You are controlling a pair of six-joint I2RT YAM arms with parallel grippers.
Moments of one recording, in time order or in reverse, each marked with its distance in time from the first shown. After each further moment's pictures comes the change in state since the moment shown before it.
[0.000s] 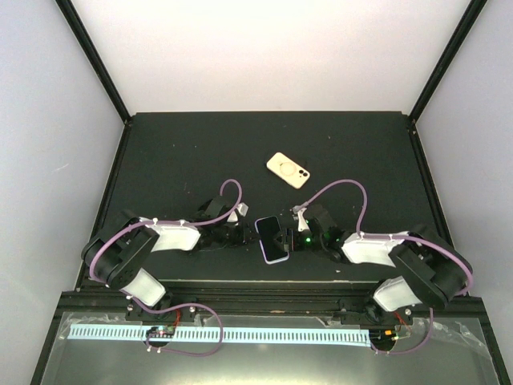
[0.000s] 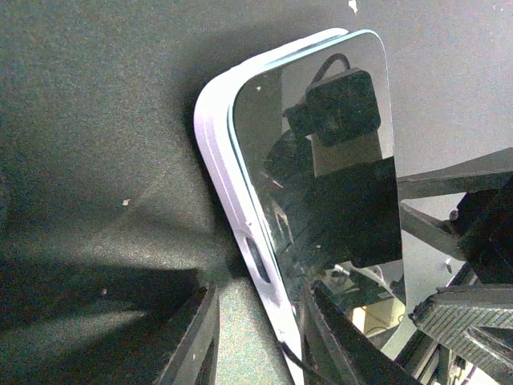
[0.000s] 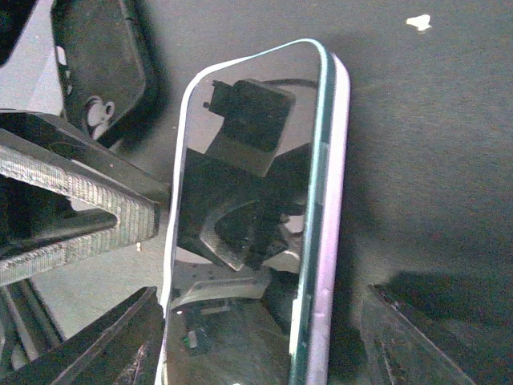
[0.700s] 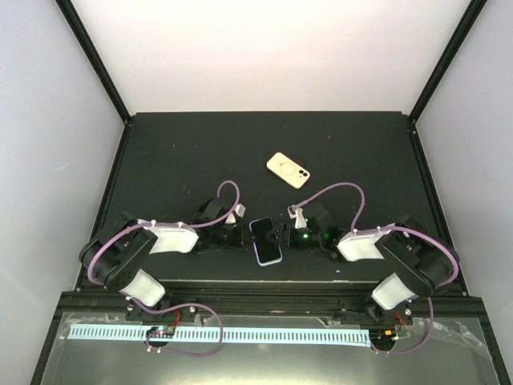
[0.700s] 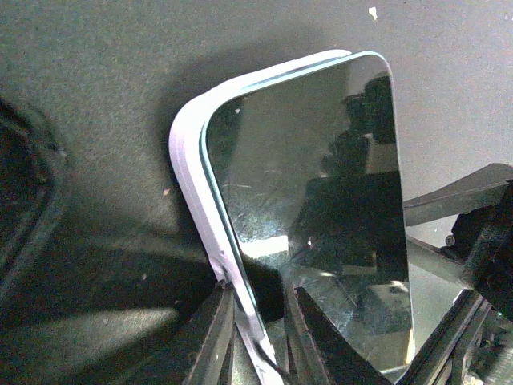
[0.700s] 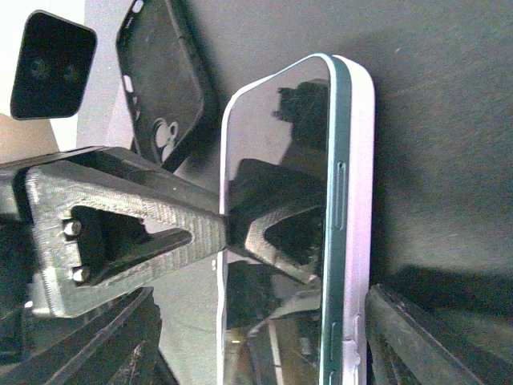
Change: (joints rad) left arm 0.002 -0.013 -0.028 0.019 -0.027 -0.003; right arm -0.011 0.100 -0.005 0.214 -0.143 0.219
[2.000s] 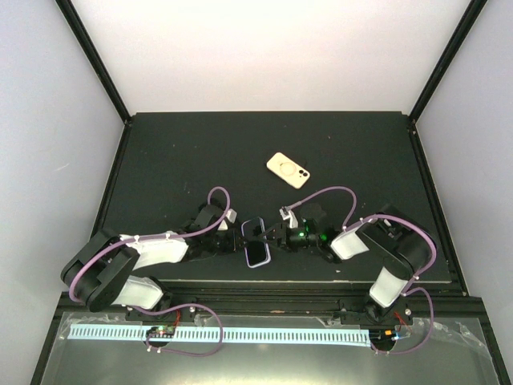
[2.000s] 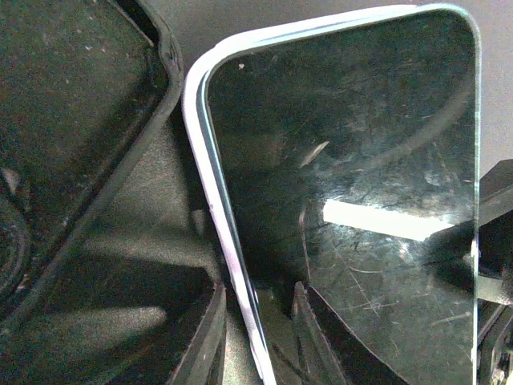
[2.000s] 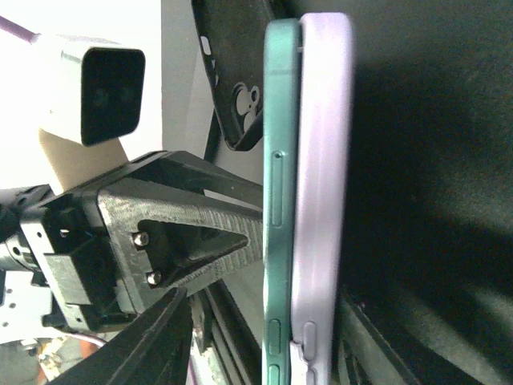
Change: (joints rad) left arm -0.002 -0.168 -0.100 -0.082 -0.077 0.007; right arm 0.003 0.153 -0.001 0.304 -0.206 0.216
